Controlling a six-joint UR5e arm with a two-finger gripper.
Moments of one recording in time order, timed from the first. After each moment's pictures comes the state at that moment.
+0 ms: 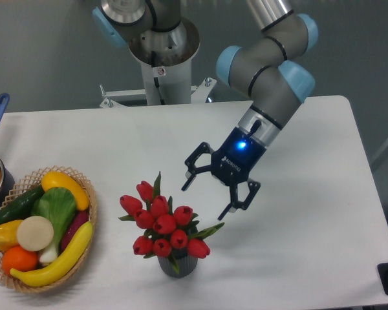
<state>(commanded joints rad) 2.65 -1.95 -1.78 -0.76 0.48 1.20</state>
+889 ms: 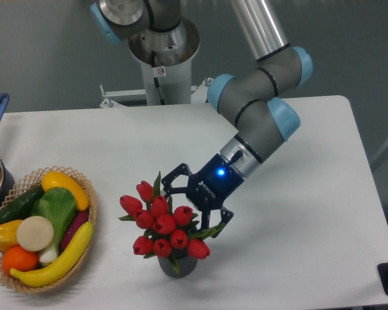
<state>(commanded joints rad) 2.58 -2.05 -1.71 -0.75 0.41 1.20</state>
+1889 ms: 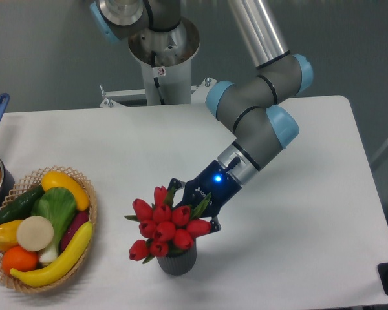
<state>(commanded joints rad) 2.59 -2.02 -1.70 -0.75 0.36 1.19</state>
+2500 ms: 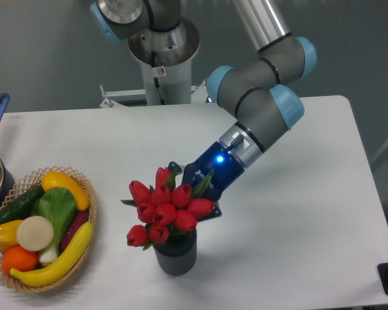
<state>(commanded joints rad) 2.63 -1.92 -1.70 -0.75 0.30 1.15</state>
